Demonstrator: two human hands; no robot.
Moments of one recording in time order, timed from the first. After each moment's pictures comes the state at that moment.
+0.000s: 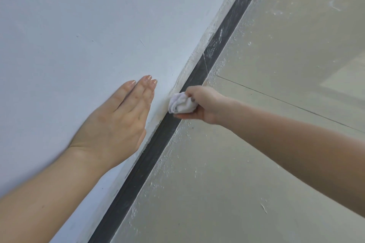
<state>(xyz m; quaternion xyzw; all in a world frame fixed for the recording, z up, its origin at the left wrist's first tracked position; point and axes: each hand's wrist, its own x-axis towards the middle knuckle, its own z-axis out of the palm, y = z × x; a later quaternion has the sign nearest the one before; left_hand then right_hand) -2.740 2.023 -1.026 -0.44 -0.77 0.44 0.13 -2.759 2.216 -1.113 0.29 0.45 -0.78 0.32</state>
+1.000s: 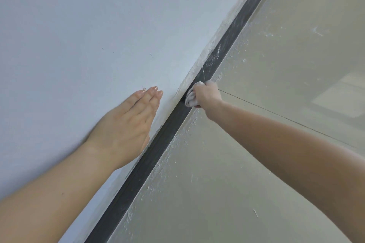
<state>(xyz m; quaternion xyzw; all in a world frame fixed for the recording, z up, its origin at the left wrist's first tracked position) -2.737 2.026 -1.019 -0.48 -0.82 0.30 0.10 -2.784 2.226 -1.127 0.37 0.62 -0.69 0.07</state>
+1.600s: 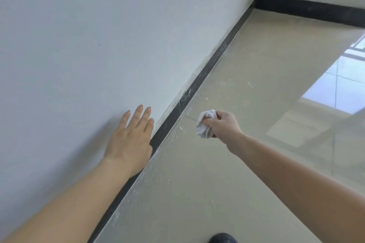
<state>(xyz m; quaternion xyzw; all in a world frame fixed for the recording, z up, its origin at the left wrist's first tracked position) -2.664 2.056 -0.927 -0.30 -0.92 0.25 -0.04 -2.642 2.285 -0.977 0.31 0.74 -0.60 0.05</state>
